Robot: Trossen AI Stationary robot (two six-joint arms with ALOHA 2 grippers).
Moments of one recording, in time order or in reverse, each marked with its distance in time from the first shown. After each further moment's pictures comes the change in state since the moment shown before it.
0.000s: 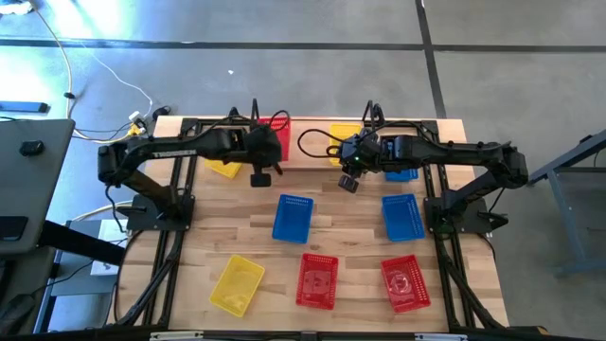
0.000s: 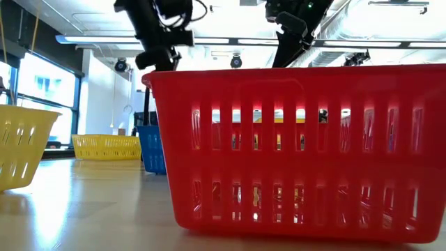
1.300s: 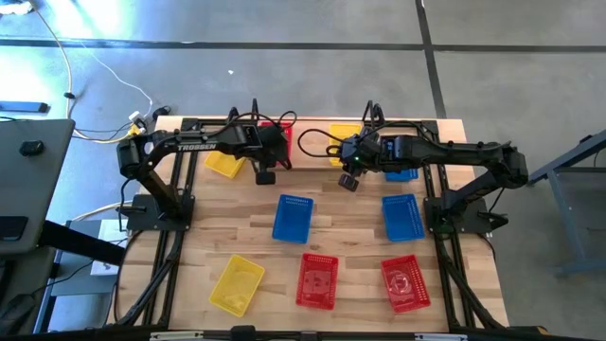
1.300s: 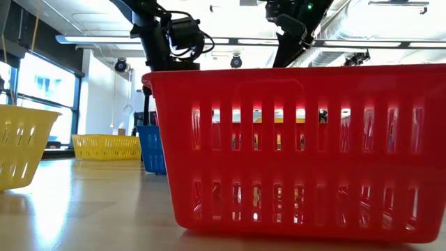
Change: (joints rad) left arm 0.090 0.160 0.000 0.045 0.073 0.051; right arm 0.000 0.000 0.000 0.000 0.037 -0.008
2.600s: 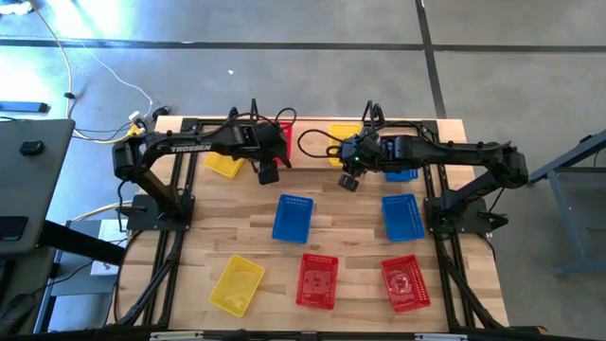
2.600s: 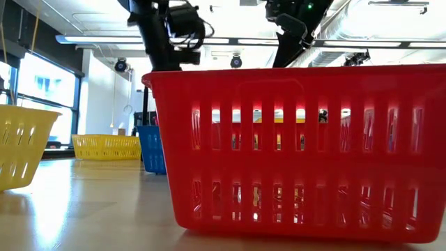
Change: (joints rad) left arm -0.042 -0.045 0.045 -0.061 -0.080 -0.211; right arm 0.008 0.000 0.000 0.000 -0.003 -0.002
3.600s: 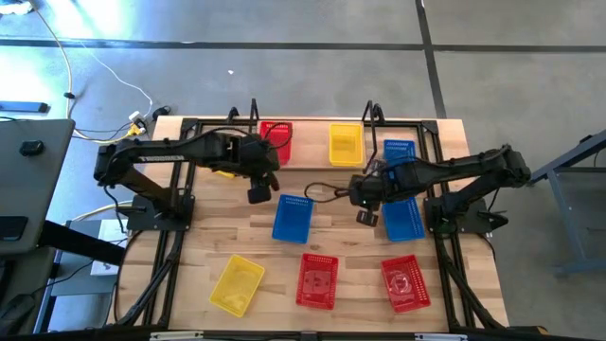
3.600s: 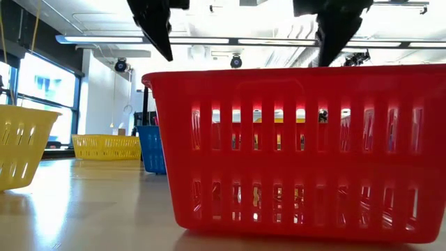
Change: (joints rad) left arm -0.261 -0.150 0.177 -0.309 0.015 -0.264; right arm 0.275 -0.001 0.000 -0.355 -0.072 0.271
